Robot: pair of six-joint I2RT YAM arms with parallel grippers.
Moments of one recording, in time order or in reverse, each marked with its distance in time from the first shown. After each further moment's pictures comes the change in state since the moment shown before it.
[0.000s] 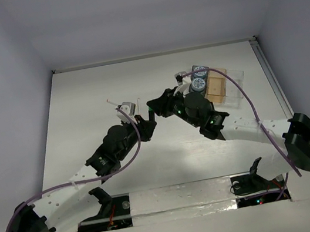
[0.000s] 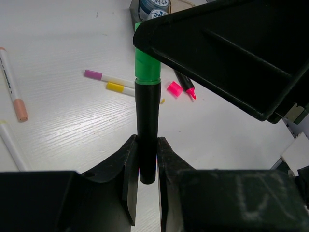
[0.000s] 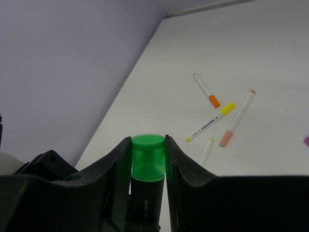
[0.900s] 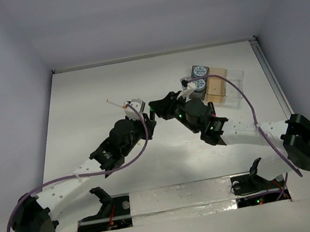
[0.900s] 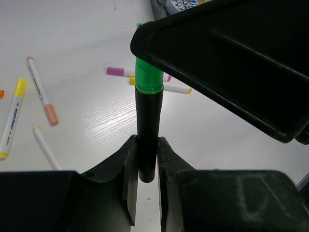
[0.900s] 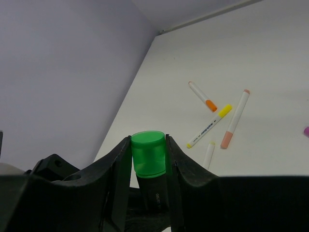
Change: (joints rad) left arm -0.017 0.097 0.092 -0.081 -0.049 0.176; right arm 0.049 -0.002 -0.067 0.085 0.153 0.082
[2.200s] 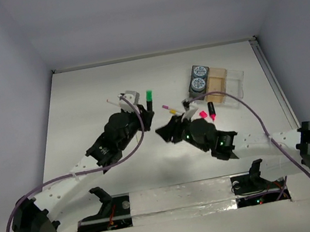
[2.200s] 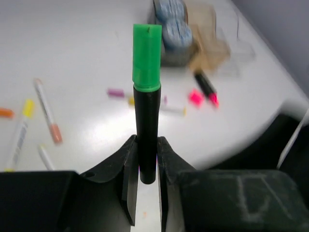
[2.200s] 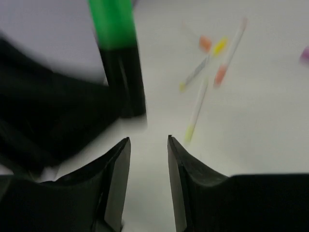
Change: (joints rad) left arm 0.005 0.011 0.092 -0.142 0.065 0.004; right arm 0.112 -0.131 -0.174 -0.023 0.095 0.057
